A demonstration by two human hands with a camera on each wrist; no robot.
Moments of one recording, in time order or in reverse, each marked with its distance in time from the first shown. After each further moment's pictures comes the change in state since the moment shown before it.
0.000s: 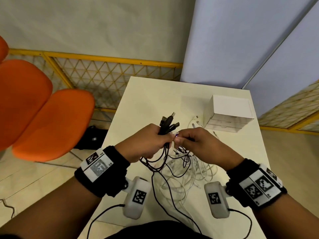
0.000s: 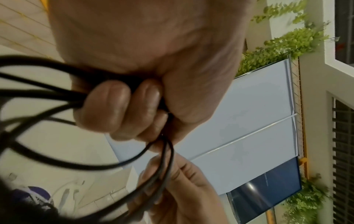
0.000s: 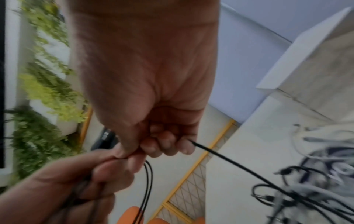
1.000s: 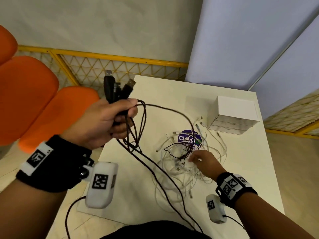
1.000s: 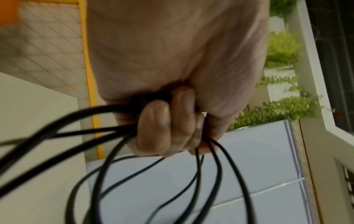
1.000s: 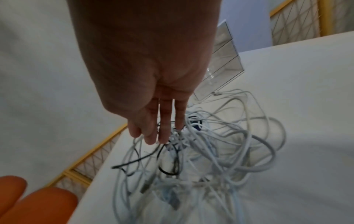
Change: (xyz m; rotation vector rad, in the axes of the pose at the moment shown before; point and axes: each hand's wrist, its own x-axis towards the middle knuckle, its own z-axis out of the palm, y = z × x) left_hand -0.051 0.008 -0.078 -0.512 0.057 0.249; right_hand -0.007 0.149 0.047 -0.190 0.148 0.261
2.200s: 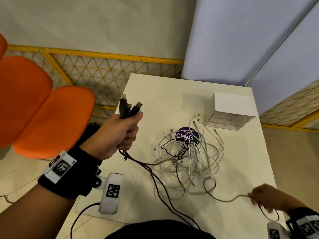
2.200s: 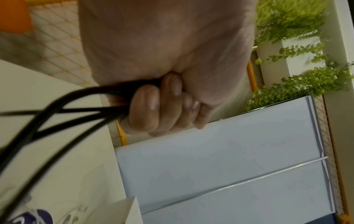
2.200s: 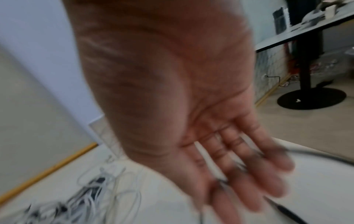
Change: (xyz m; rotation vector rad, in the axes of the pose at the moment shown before) left_hand 0.020 -0.051 0.004 0.116 0.147 -0.155; right_hand -0.134 0.107 -0.102 -0.126 -0.350 0.724
